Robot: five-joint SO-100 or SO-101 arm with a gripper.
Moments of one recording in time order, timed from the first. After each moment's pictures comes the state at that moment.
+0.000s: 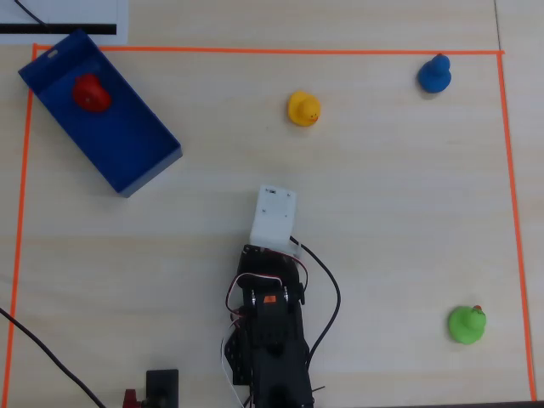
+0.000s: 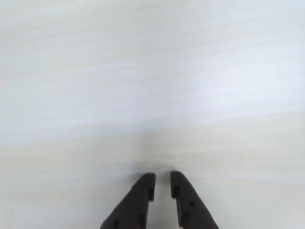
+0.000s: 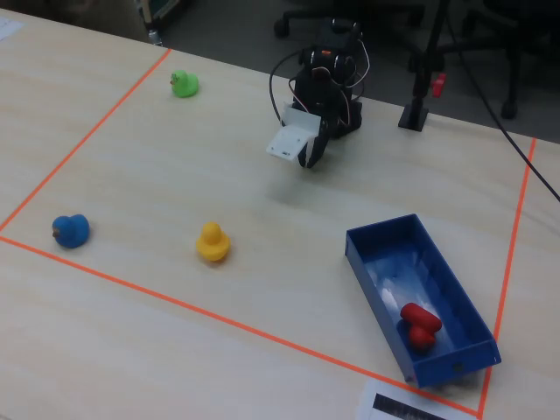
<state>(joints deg) -0.6 190.2 178.7 73.5 -70.2</state>
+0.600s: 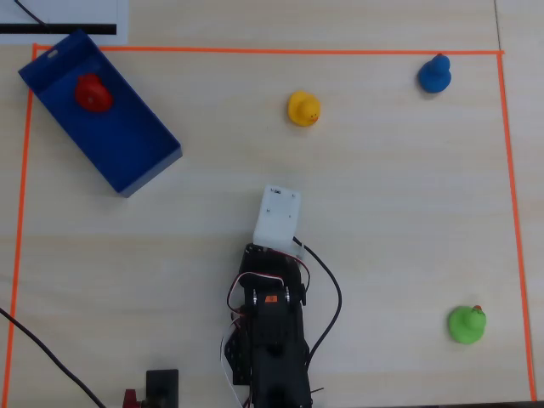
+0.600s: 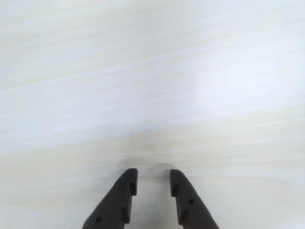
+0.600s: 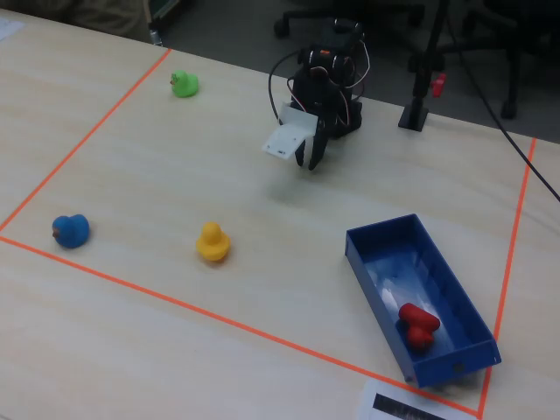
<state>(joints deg) 0.9 190.2 178.7 73.5 -70.2</state>
